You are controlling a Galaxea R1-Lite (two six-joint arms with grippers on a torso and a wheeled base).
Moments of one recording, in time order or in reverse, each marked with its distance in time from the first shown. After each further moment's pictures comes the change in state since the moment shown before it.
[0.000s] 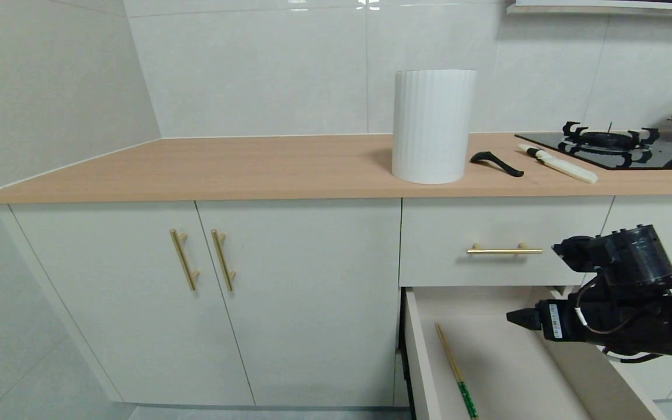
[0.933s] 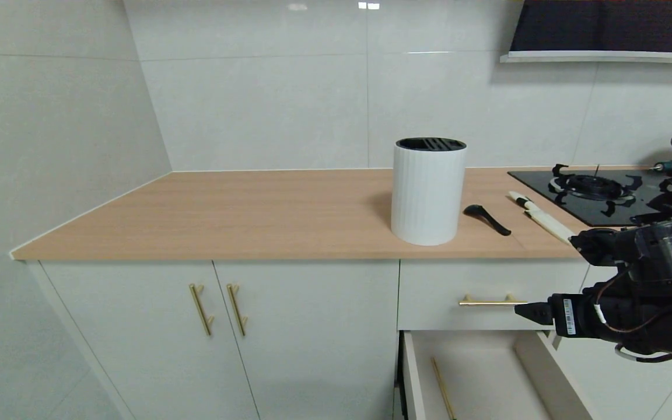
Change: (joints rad) left arm 0.000 0.000 0.000 0.000 0.000 0.000; right arm -0.003 -0.067 0.015 -0.003 0.001 -0.003
